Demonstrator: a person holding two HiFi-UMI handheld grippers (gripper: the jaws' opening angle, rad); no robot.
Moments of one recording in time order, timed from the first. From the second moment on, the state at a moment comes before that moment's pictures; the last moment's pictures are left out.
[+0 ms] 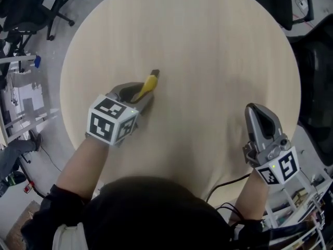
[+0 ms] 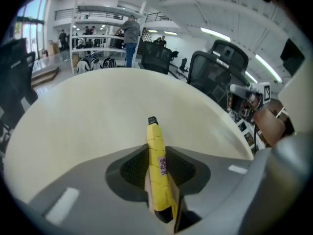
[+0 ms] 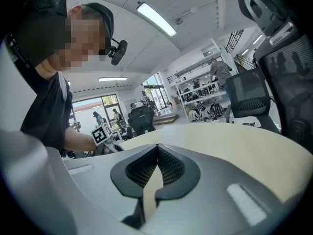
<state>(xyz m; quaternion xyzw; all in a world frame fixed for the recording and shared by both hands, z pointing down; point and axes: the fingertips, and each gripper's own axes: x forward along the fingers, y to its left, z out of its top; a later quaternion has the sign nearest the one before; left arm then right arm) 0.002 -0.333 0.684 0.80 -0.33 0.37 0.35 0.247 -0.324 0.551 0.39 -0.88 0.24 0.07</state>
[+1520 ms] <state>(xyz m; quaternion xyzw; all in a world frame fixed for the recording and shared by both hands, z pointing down) -0.118 -0.276 0.355 0.90 -0.33 -0.01 0.29 0.183 -0.187 0.340 0.48 -0.86 0.19 0.04</state>
